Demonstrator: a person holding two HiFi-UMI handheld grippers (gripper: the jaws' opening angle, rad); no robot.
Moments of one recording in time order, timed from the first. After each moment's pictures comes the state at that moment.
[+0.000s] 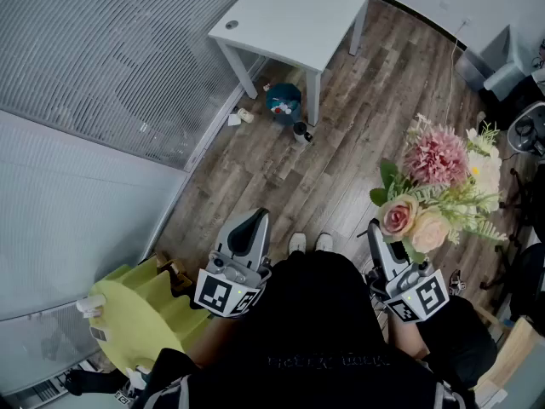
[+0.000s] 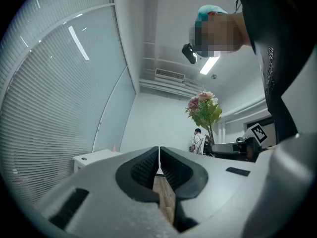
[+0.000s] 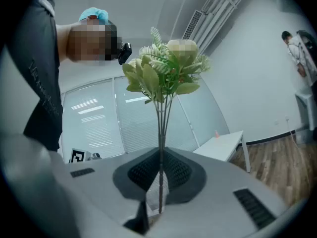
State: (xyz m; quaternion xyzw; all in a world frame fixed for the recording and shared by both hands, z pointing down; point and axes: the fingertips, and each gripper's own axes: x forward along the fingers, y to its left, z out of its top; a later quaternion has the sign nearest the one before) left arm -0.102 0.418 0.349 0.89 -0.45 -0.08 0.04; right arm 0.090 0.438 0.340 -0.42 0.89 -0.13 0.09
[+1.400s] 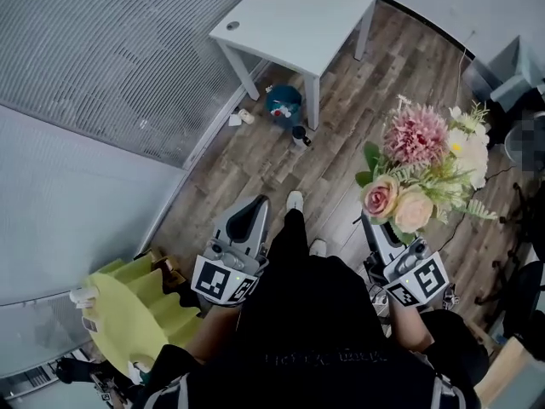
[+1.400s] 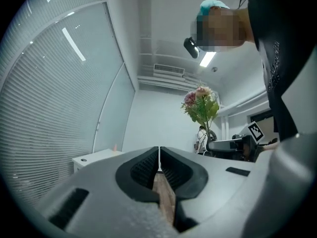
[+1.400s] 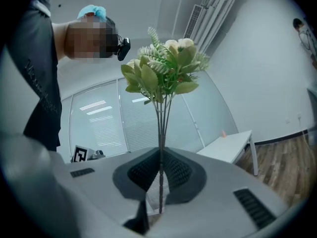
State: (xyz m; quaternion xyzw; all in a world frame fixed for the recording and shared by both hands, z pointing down) left arm -0.057 0.374 0.360 0.89 -0.45 -0.06 0.03; right arm 0.124 0.386 0.353 -0.38 0.91 -0.13 0.09
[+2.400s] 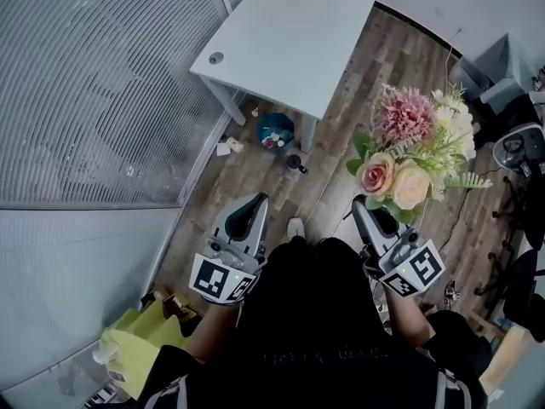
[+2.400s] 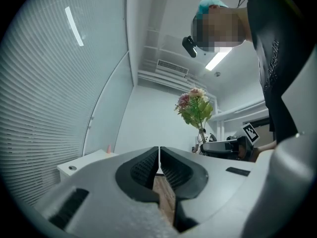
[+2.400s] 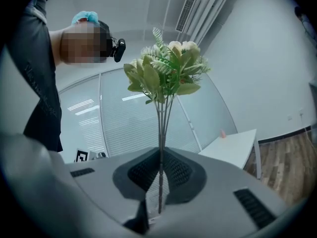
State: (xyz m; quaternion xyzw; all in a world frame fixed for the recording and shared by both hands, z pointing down) left arm -0.103 0.186 0.354 0.92 -0.39 -0.07 0.04; right arm 0.057 0.207 0.344 -0.41 0.90 -0.14 0.09
